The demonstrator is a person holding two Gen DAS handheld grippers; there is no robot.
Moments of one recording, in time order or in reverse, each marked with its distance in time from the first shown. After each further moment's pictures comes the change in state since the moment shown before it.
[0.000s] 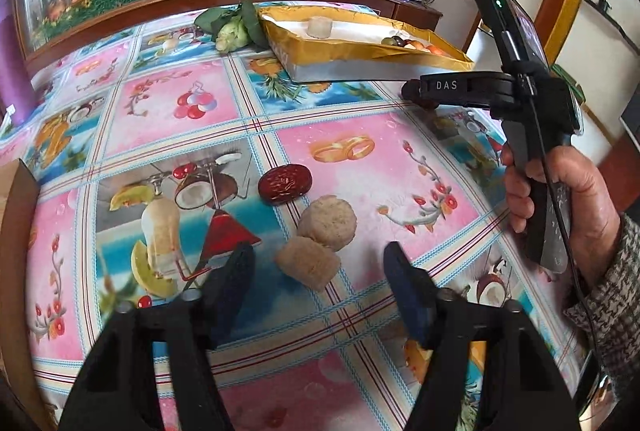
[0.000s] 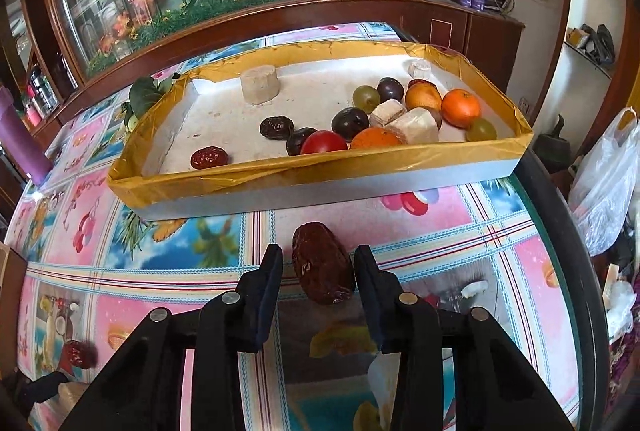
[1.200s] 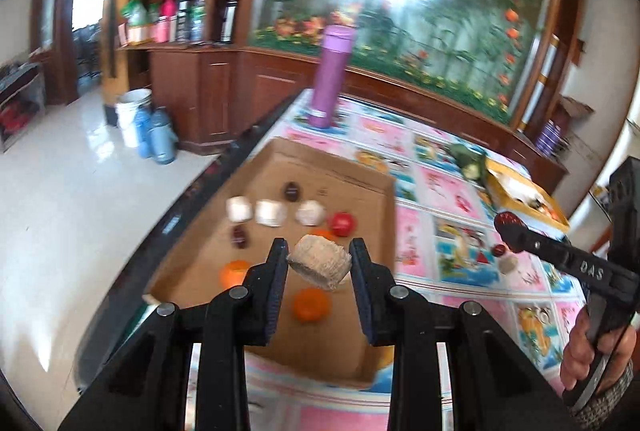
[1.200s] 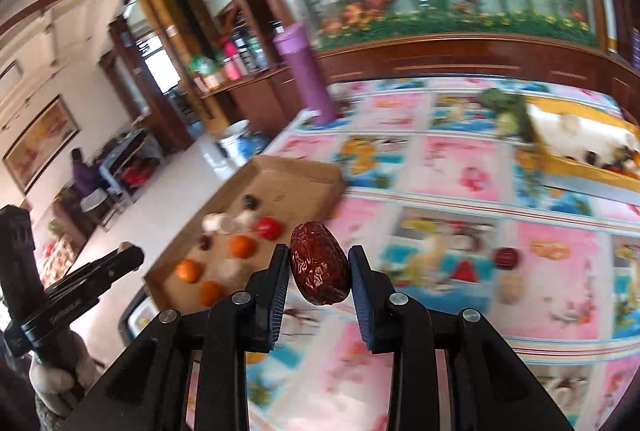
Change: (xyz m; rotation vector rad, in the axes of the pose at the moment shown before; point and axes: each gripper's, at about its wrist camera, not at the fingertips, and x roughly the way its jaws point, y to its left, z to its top) left arm -0.279 0.175 -0.136 -0.515 -0.336 0.406; right arm -0.178 0.248 -0.101 -0.312 -0.034 0.639
